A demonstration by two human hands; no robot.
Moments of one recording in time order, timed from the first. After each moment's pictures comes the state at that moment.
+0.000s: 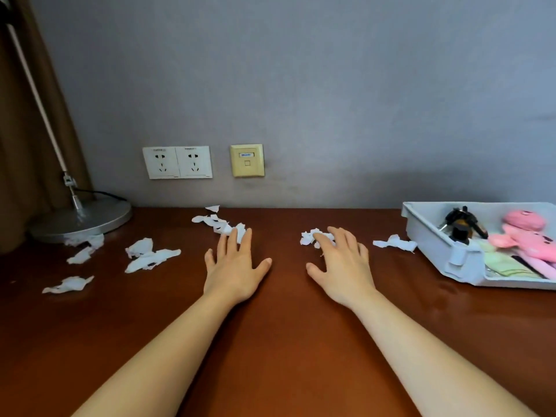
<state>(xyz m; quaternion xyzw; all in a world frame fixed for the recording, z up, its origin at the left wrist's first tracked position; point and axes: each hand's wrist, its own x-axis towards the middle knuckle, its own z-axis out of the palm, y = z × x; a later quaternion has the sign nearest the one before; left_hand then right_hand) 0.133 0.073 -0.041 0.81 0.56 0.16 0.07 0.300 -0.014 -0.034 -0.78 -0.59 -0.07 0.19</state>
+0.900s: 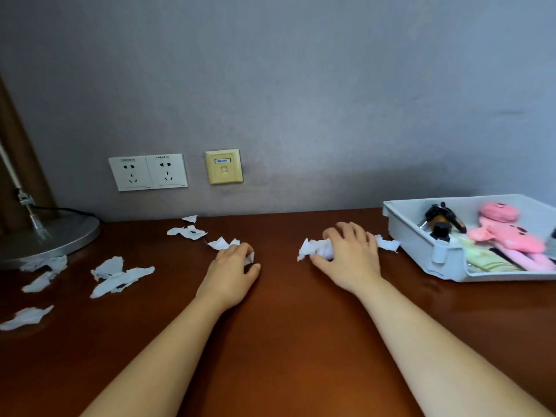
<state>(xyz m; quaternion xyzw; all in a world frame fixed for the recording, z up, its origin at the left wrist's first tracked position) 0.152 0.095 -0.042 0.86 0.44 0.23 0.11 0.351 0.001 -0.034 -0.82 -0.53 -0.11 0.18</state>
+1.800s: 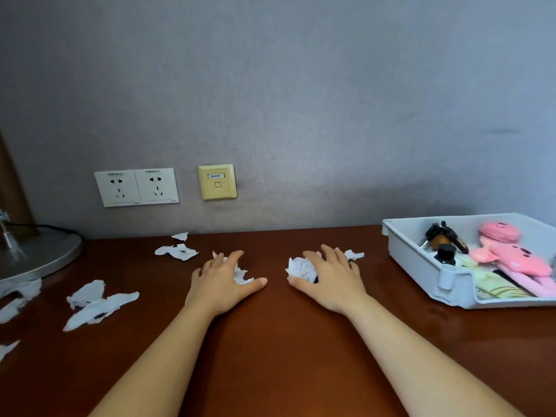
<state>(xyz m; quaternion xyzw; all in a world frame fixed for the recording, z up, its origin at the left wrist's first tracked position) 0.161 0.135 -0.041 0.84 0.50 0.16 0.11 0.347 0.027 -0.038 -0.82 -0.55 0.02 0.17</state>
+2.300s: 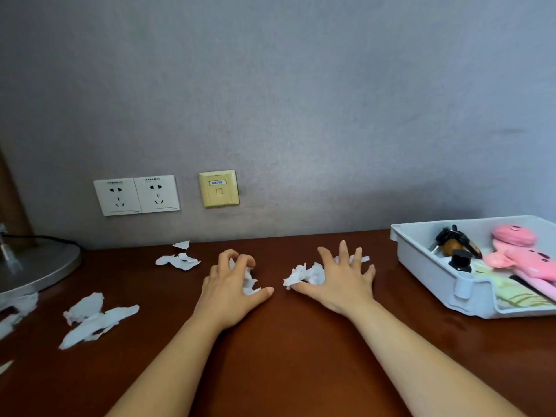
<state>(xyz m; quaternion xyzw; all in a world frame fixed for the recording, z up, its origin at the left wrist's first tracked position) 0.166 0.133 -0.039 0.87 0.43 0.22 0.11 0.349 0.041 -0.034 -0.86 -0.49 0.02 0.16</state>
